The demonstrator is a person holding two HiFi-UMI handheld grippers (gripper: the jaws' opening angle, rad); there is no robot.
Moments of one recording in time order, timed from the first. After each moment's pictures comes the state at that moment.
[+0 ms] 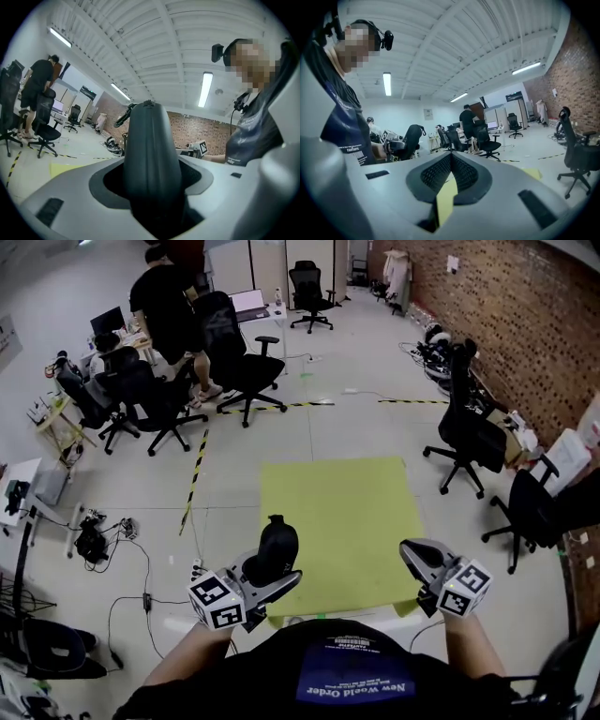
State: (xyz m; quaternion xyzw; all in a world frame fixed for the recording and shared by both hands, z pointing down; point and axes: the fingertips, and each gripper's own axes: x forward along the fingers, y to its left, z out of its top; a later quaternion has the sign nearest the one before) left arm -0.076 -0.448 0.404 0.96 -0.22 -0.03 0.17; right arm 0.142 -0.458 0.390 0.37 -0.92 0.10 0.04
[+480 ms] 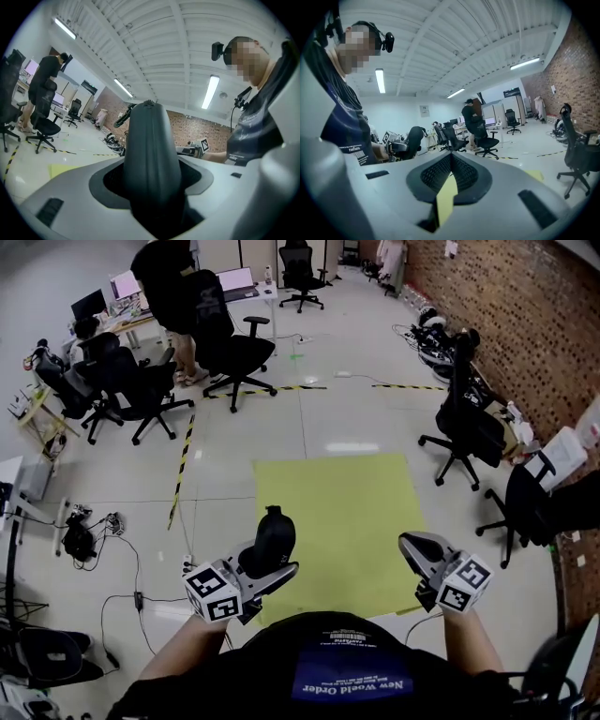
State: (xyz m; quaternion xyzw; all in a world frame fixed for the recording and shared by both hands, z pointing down) left arm -0.092 -0.537 0.423 0.96 -0.20 -0.02 0.20; right arm 0.125 -0.539 0.396 0.38 -0.92 0.12 0.06
